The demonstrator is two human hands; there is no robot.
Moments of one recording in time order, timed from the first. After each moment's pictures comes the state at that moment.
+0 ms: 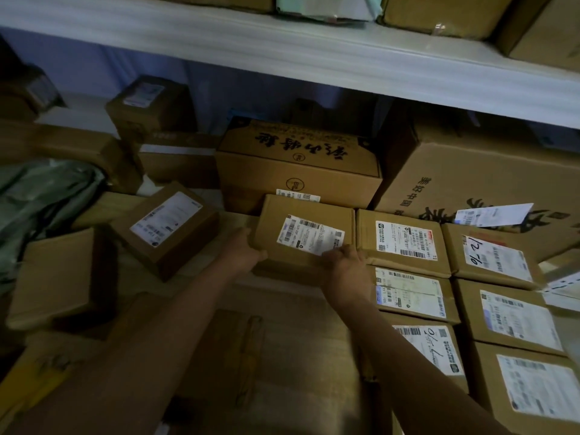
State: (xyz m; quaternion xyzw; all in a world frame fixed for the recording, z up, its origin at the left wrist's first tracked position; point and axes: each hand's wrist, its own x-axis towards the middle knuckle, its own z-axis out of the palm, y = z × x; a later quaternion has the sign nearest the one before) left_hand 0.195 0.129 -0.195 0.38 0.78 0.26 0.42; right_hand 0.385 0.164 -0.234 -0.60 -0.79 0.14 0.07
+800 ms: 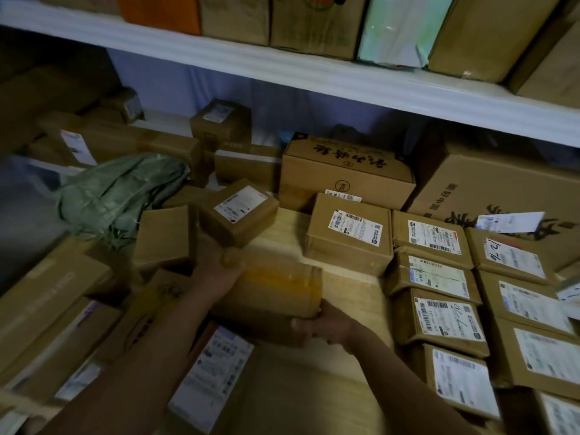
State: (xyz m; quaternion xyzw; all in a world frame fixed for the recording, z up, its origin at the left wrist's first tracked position) left_hand 0.117 -0.059 -0.177 0.27 0.84 0.28 0.37; right_hand 0.338 0.001 -0.218 -0.49 -0.61 0.62 -0.04
